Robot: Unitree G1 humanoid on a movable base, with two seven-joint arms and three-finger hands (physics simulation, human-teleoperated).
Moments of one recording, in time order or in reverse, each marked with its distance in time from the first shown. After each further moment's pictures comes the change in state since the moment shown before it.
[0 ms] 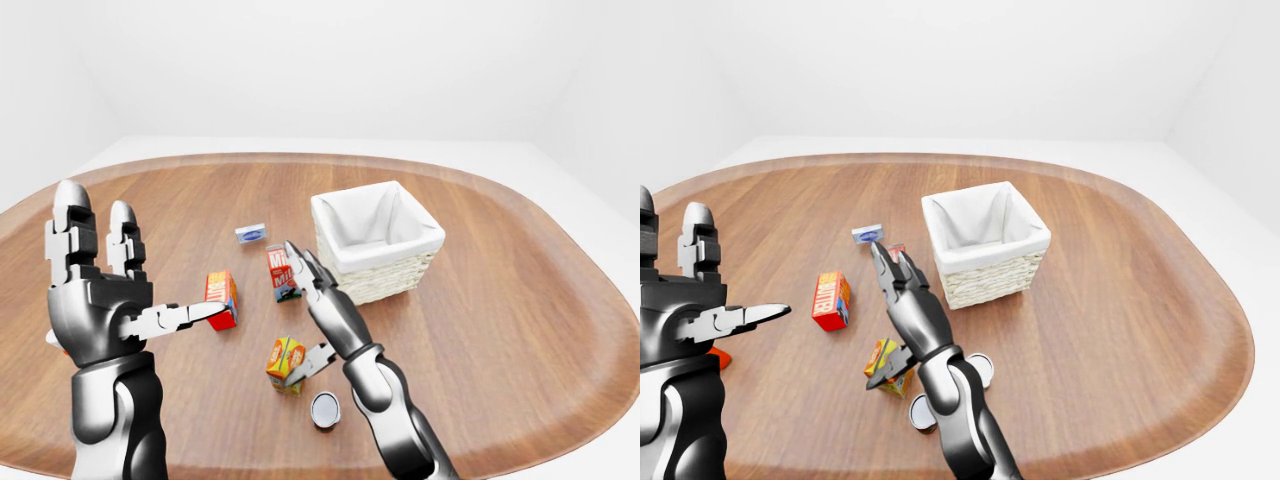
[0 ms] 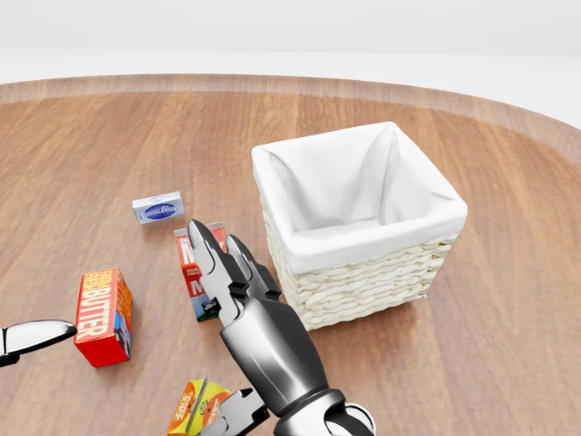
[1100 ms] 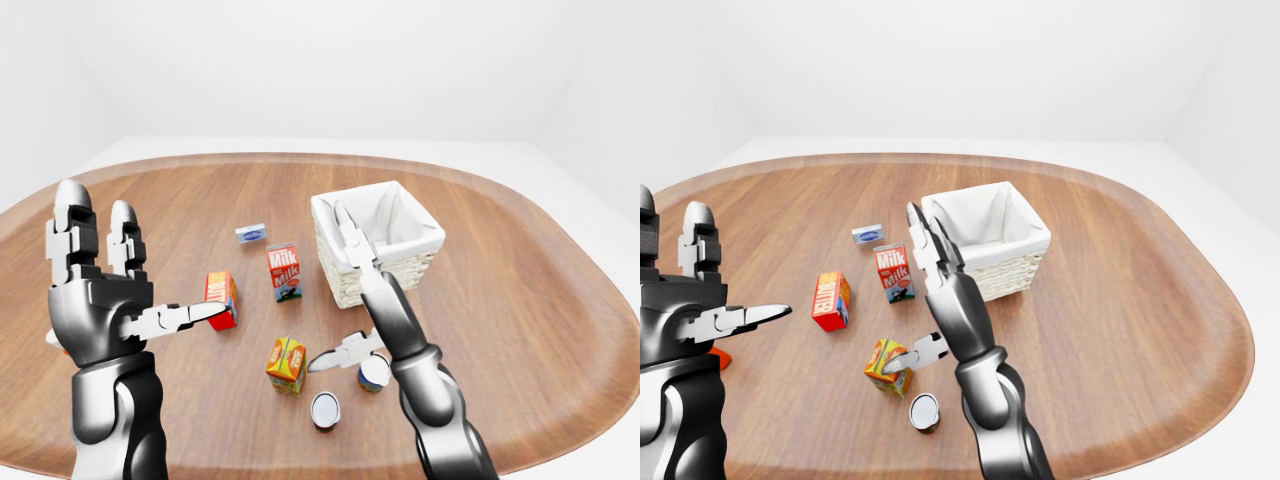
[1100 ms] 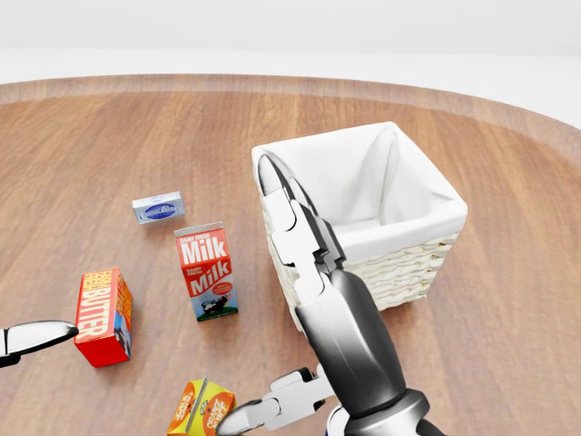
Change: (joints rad) left arm 0.000 0.000 -0.002 -0.002 0.004 0.000 -0.004; right arm 0.062 -0.077 -0.094 -0.328 0.137 0.000 0.002
